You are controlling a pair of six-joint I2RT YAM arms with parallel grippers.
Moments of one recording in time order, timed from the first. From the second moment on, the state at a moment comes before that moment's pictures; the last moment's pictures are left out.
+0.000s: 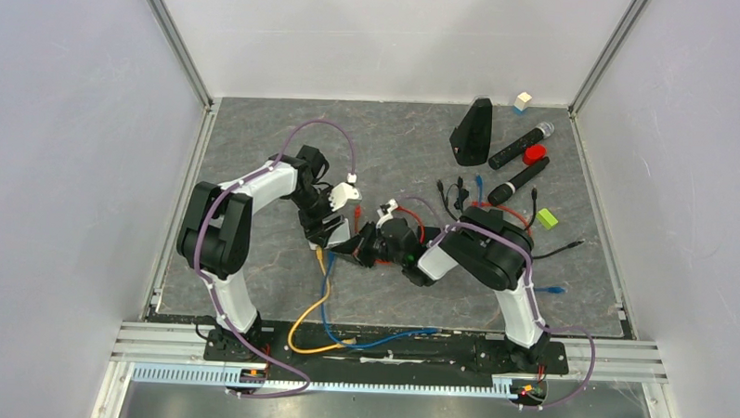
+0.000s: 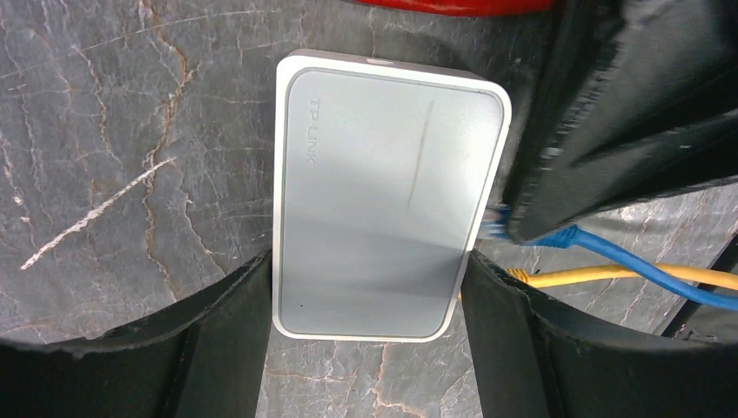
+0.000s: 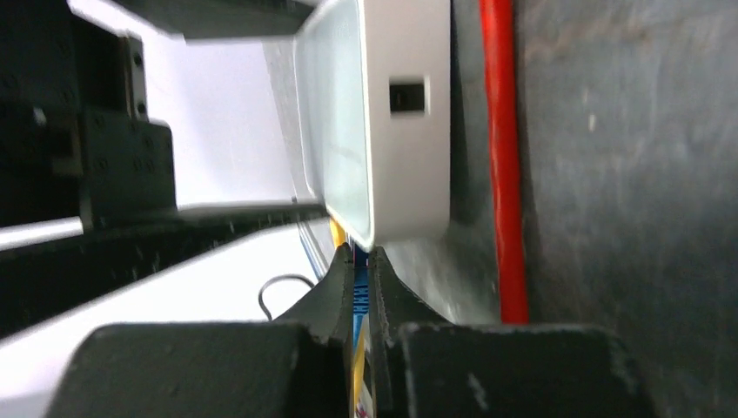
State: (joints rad) left arm -0.32 1.83 1.20 -0.86 0.41 0.89; right arm 0.91 2.10 0.79 0.96 -0.19 1.41
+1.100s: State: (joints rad) left arm -0.31 1.83 1.20 -0.84 0.40 0.87; right arm 0.64 1.84 0.83 0.56 -0.04 1.00
